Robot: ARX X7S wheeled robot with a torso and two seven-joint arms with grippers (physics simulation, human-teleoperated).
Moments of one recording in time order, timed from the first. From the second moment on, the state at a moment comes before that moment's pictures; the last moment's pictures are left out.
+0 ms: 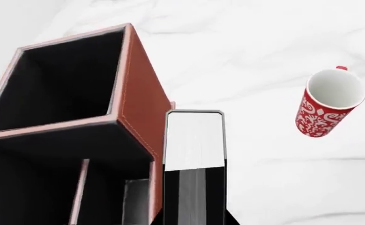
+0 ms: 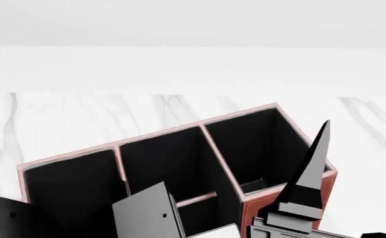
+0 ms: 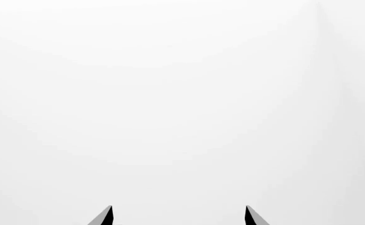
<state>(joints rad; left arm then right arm) -1.12 -0.34 0.77 0.46 -1.20 -1.43 -0.12 0.14 0.73 -0.21 -1.01 0.63 0.27 0.94</state>
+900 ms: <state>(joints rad) -1.64 -0.35 0.95 0.06 -1.02 -1.28 0.27 0.13 0.77 -0.20 -1.01 0.65 0.24 0.97</state>
